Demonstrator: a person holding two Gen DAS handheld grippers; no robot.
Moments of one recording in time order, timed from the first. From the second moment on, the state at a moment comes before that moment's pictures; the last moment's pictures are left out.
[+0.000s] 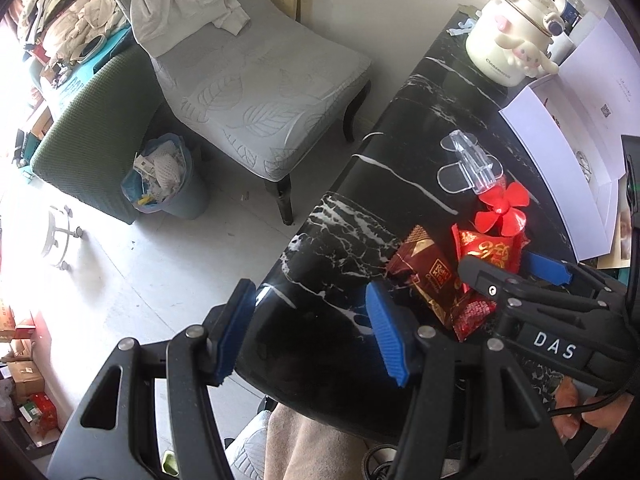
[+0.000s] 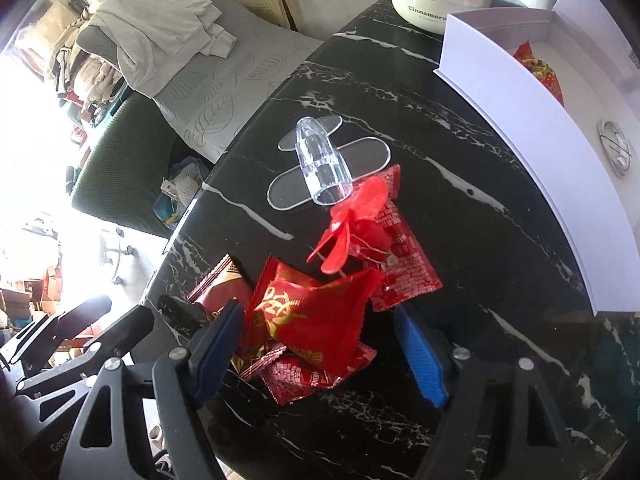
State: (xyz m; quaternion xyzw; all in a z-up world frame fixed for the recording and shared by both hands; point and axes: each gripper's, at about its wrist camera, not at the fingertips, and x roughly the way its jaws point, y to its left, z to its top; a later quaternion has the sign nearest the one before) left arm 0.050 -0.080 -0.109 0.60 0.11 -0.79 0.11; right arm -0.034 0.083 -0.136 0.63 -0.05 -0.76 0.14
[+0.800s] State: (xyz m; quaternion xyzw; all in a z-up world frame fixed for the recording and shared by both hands) left arm 0.015 -0.028 -0.128 0.63 0.14 -0.77 0.02; right arm -0.021 0.147 -0.133 0.63 -0.06 -0.77 0.11
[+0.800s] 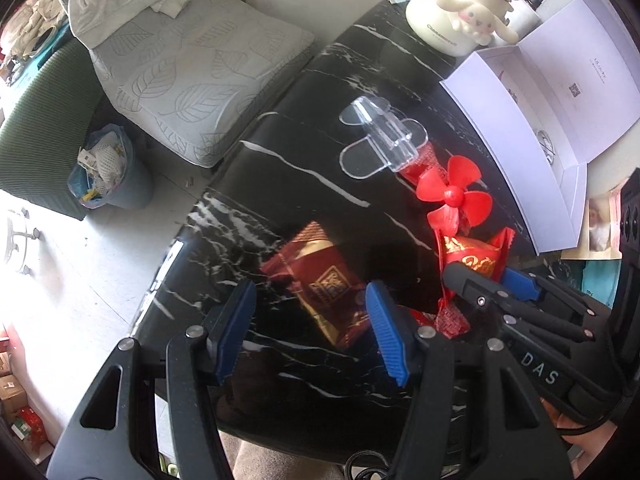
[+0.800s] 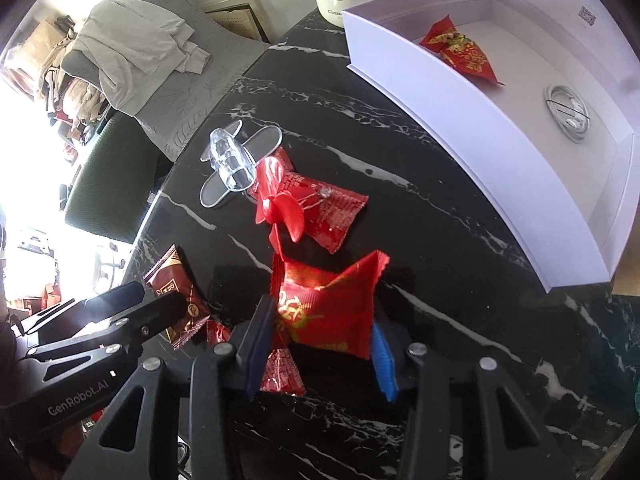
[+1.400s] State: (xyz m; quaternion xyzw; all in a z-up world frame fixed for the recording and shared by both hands) left arm 0.006 -0.004 -0.137 0.64 0.10 -0.76 0.07; right arm -0.015 0.172 -0.132 0.62 -0.07 -0.77 0.09
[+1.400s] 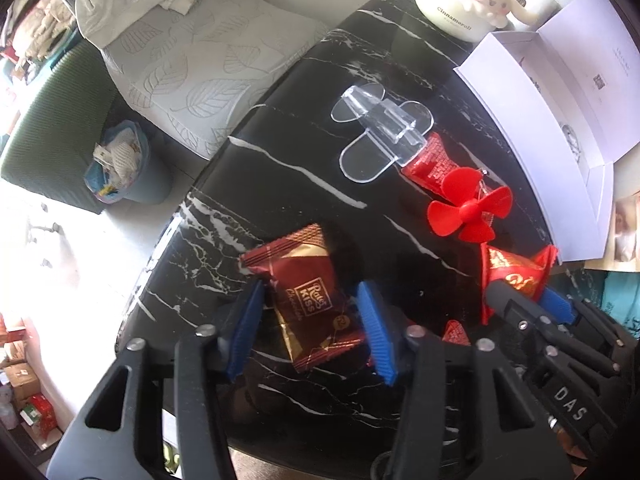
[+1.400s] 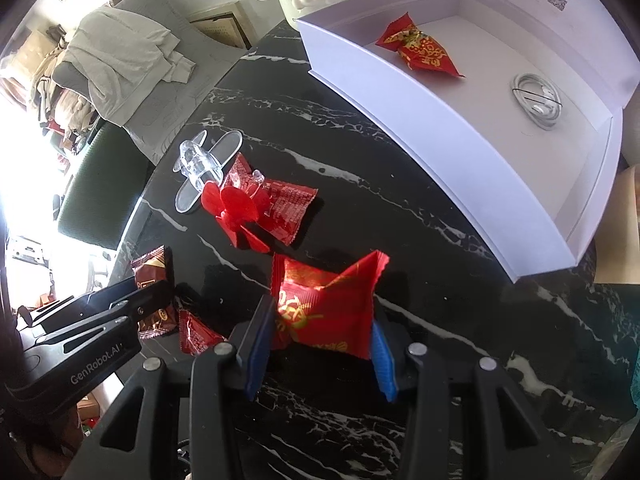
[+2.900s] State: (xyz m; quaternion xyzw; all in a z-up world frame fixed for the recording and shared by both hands) left arm -0.002 0.042 -0.029 0.59 0.02 -0.80 -0.08; right arm 0.034 0.205 -0.032 0.56 -0.11 -0.82 0.04
